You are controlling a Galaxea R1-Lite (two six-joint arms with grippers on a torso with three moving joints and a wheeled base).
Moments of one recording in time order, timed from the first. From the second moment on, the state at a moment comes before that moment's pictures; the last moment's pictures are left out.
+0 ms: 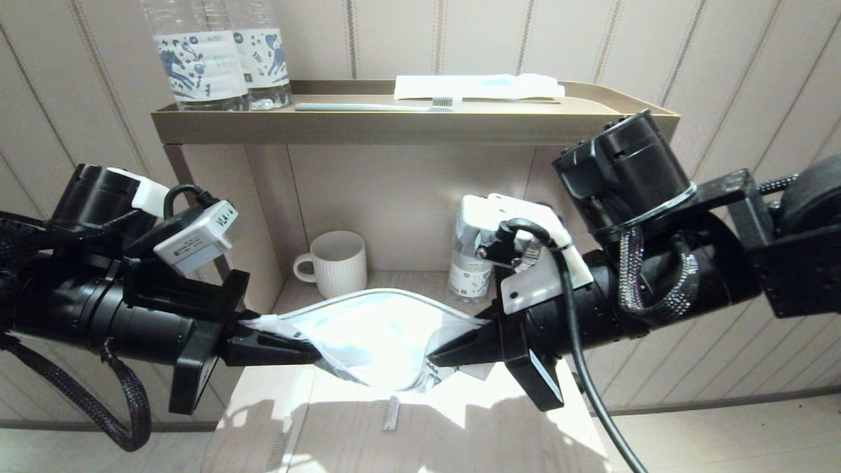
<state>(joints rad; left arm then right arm) -0.34 1.51 -1.01 0.30 -0.99 0.66 0.74 1.66 -1.38 0.36 0.52 -0.39</state>
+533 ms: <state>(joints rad) -0.34 1.54 -1.00 0.29 -0.98 0.66 0.73 1.68 -1.37 0.36 0.51 -0.39</state>
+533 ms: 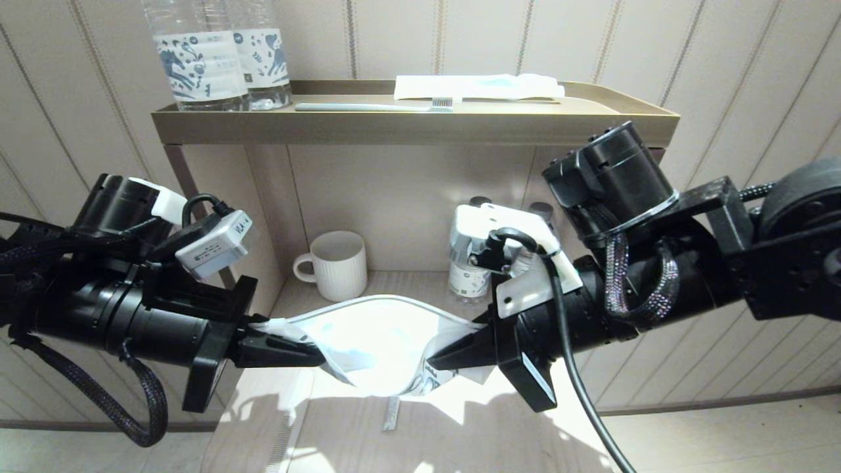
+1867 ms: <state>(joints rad) -0.36 1.57 -1.04 0.30 -0.95 0.59 0.72 1.68 -1.35 0.36 0.51 -0.39</state>
